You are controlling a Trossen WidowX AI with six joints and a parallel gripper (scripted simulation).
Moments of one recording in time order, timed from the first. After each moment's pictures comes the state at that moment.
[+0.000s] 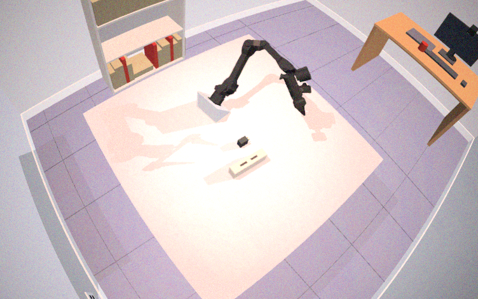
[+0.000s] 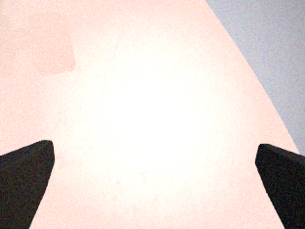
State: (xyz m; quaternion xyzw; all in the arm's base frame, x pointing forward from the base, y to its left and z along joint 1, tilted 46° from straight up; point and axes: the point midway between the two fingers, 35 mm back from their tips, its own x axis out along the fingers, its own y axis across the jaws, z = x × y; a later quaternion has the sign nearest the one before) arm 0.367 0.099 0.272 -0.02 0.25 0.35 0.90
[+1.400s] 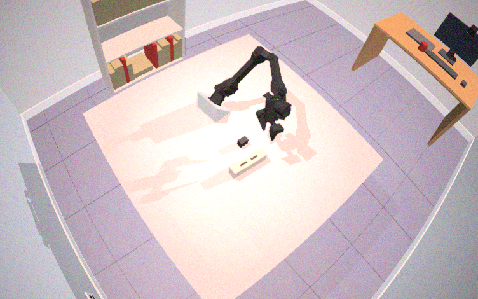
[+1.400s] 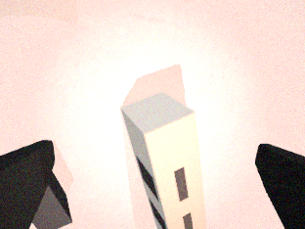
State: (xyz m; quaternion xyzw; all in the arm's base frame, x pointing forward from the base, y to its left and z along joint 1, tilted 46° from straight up) arm 0.342 0.024 0.083 -0.24 0.37 0.49 0.75
